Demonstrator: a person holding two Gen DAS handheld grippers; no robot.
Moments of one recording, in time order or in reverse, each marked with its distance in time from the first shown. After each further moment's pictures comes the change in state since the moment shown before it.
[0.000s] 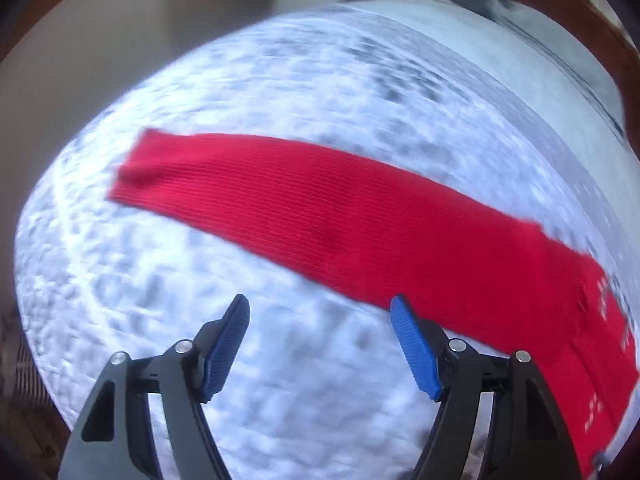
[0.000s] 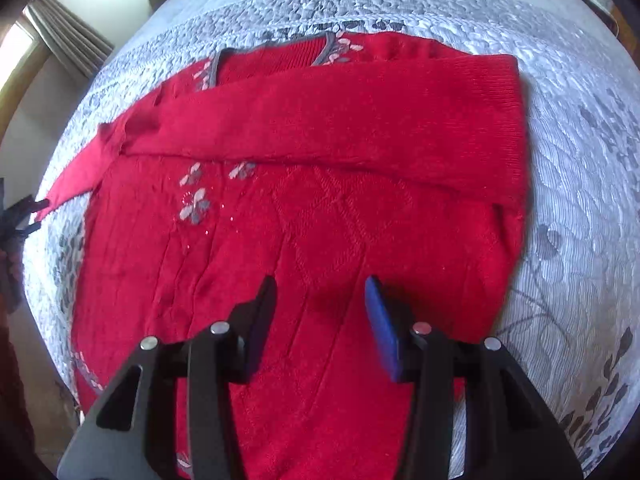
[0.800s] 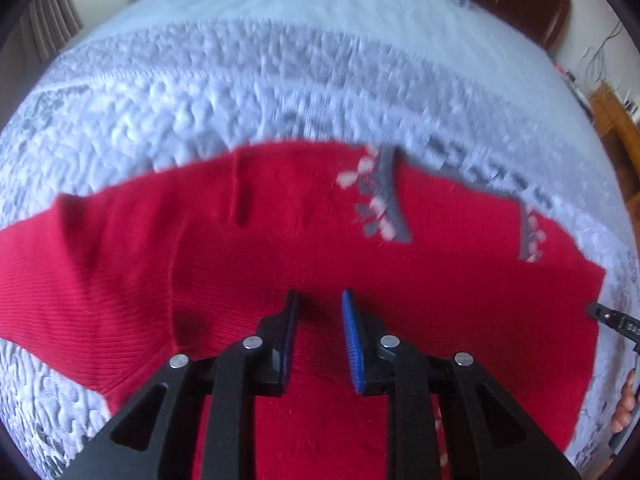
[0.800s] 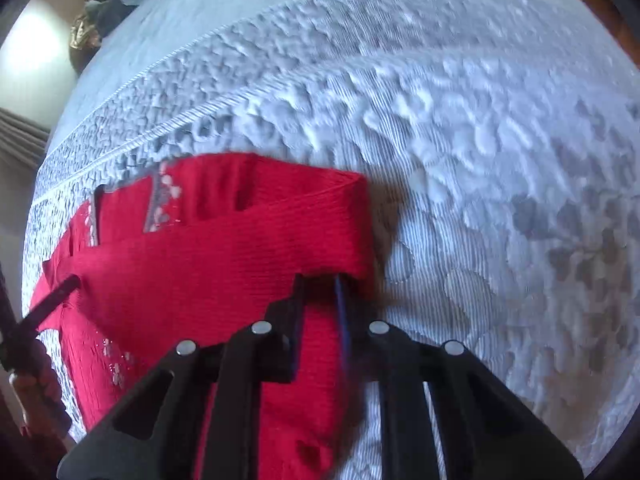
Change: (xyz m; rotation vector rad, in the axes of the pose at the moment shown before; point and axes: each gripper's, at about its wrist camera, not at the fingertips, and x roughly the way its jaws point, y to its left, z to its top) left arm 0.021 -0.366 -0.104 0.499 0.111 -0.301; right arm 0.021 -0.146 0.129 0.255 -0.002 -0.033
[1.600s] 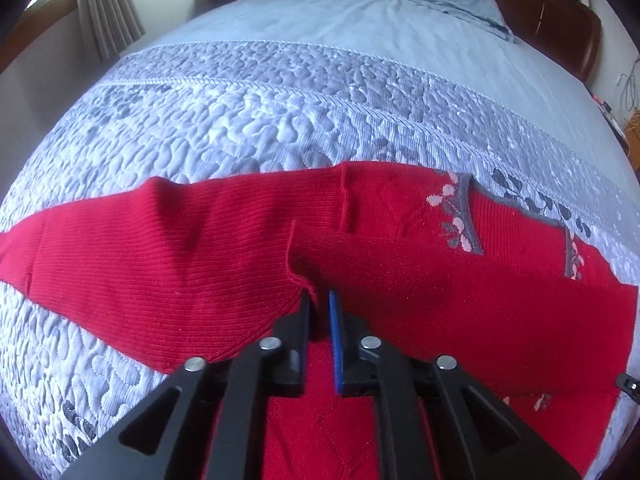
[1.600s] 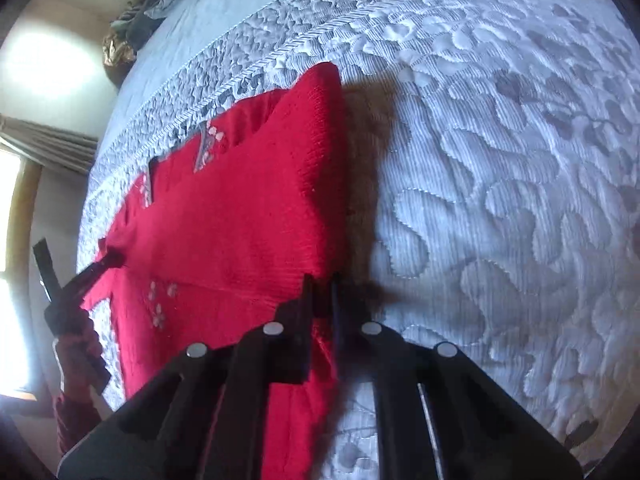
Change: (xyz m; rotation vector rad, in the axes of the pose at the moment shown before) left arm -0.031 0.043 -0.017 -0.103 -0.149 0.149; right arm -0.027 -0.026 -0.064 0.035 0.028 0.211
